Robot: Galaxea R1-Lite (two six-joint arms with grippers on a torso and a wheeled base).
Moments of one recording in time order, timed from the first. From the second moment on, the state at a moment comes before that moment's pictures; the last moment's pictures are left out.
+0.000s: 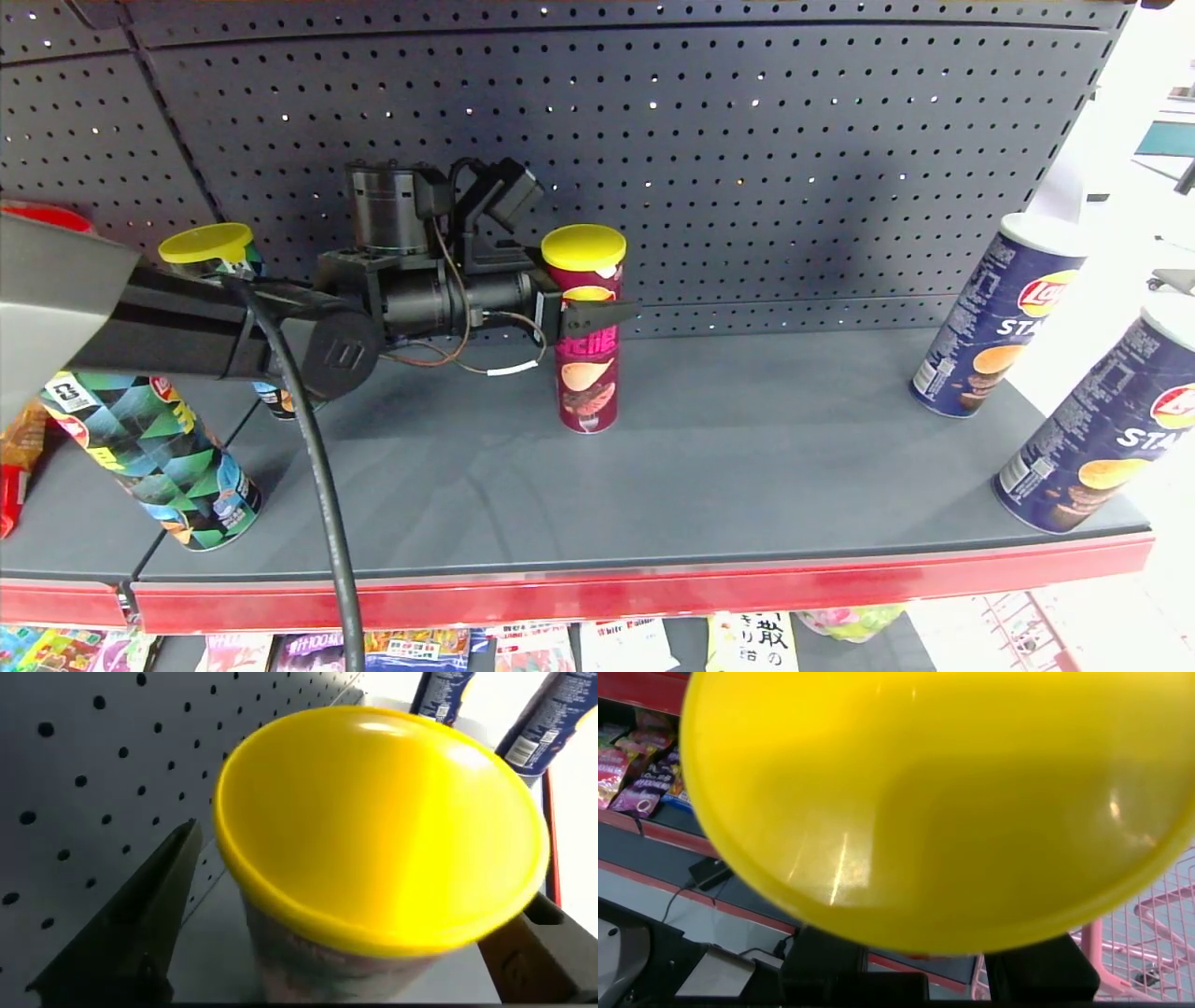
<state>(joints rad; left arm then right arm) -0.44 2.01 -1.31 -0.55 -0.62 0.15 0.18 0.10 -0.15 0.26 0.13 -0.10</state>
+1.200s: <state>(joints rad) -0.46 1.89 -1.17 -0.55 -0.69 0.13 0.18 0.10 -0.15 0.26 0.13 -0.09</state>
